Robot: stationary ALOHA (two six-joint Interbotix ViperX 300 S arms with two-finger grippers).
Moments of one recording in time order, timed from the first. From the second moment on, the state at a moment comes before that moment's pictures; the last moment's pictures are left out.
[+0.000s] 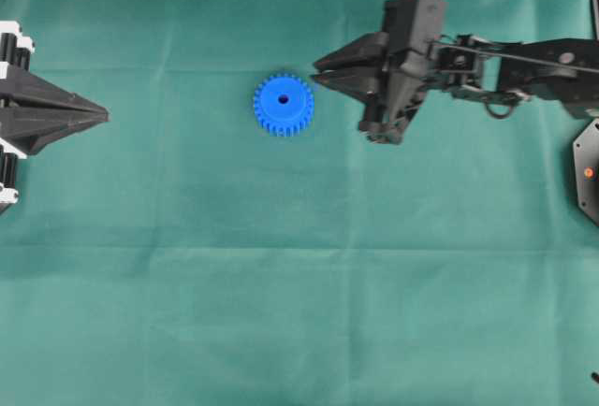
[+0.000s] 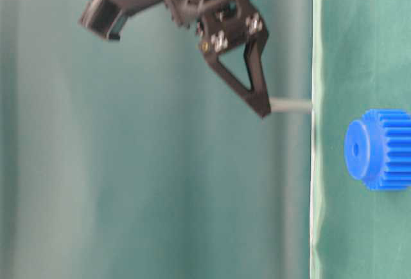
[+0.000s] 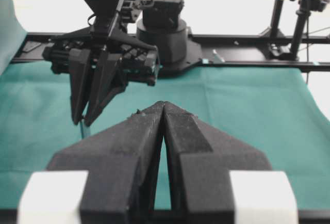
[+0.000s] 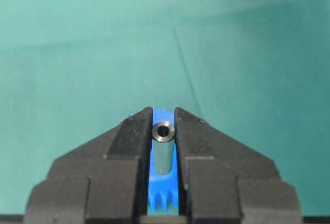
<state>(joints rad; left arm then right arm) 0.00 -0.96 1.18 0.01 -0.25 -0.01 -0.20 -0.05 0.78 0.02 -0.34 -0.01</state>
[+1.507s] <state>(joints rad) 0.00 -0.96 1.18 0.01 -0.25 -0.01 -0.18 0.15 0.66 0.02 -0.38 -0.02</state>
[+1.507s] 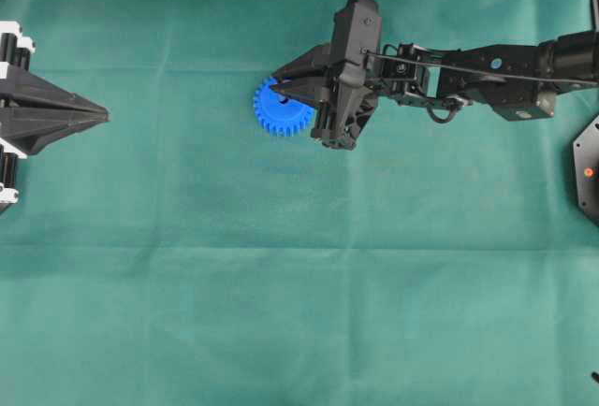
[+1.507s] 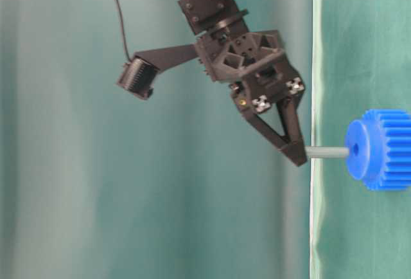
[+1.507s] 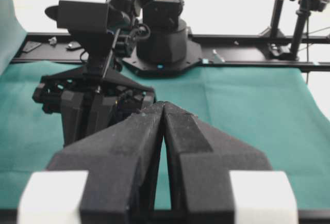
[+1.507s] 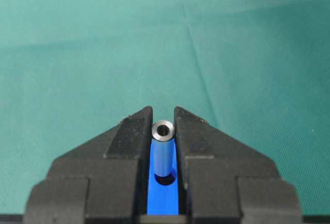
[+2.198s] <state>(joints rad) 0.00 -0.96 1.18 0.01 -0.25 -0.01 -0.19 0.20 0.66 0.02 -0.40 -0.02</state>
